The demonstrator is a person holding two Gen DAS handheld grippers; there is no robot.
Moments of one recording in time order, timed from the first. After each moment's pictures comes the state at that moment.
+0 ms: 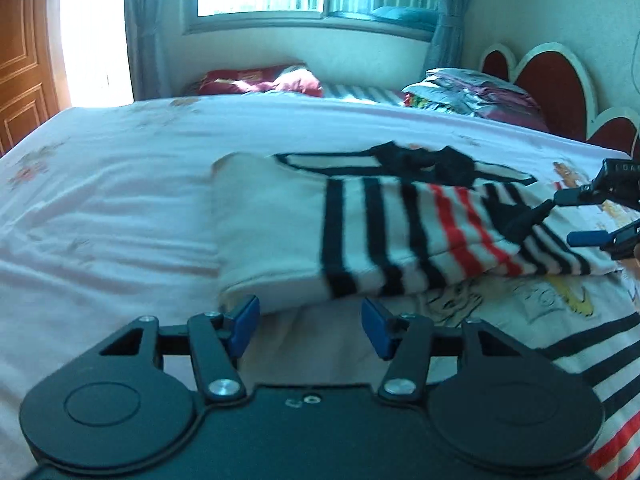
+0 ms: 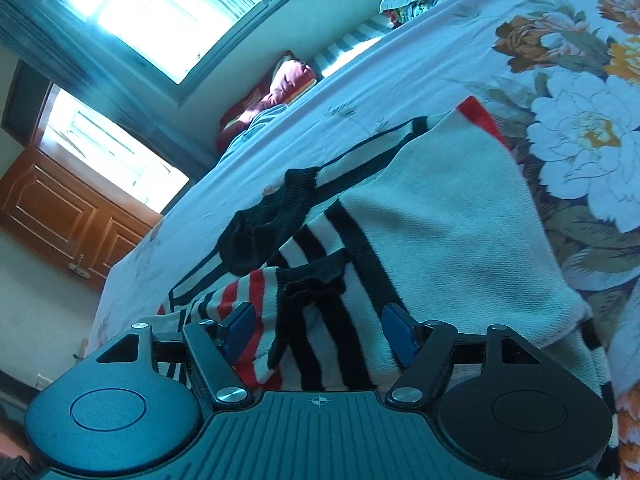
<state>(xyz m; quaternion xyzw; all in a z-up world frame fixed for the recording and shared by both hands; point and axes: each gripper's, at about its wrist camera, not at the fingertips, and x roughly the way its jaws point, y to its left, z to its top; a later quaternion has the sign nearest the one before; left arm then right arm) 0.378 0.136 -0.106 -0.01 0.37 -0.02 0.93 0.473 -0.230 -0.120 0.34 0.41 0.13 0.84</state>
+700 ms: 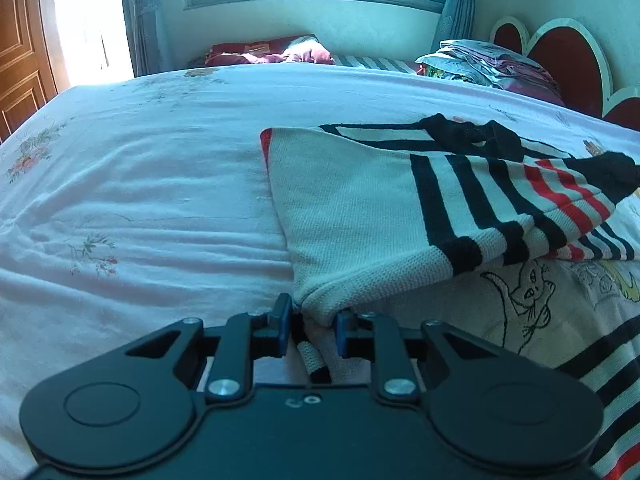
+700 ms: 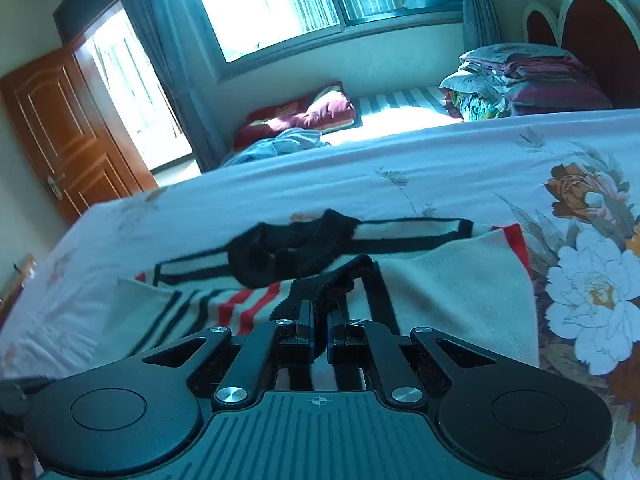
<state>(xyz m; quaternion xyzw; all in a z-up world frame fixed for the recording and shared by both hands) 0.428 0.169 -0.126 0.02 0.41 -0.03 0.91 0.456 -0.188 -0.080 0.13 0.35 0.13 0.92</state>
